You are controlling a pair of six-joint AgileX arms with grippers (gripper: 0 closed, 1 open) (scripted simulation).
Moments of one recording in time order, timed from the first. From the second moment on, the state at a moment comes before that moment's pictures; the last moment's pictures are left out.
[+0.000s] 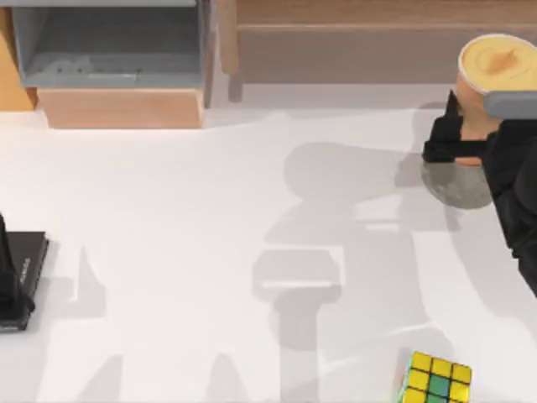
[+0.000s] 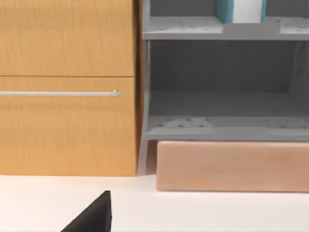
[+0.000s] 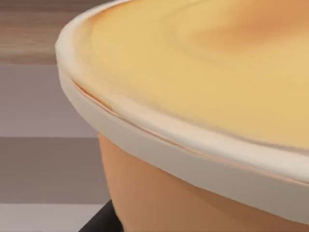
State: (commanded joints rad) left arm 0.00 0.00 0.00 0.00 0.00 0.00; right arm 0.27 2.03 0.61 1.38 0.30 0.02
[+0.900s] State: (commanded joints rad) left arm 0.00 0.00 0.00 0.00 0.00 0.00; right arm 0.27 2.09 0.61 1.44 0.30 0.02
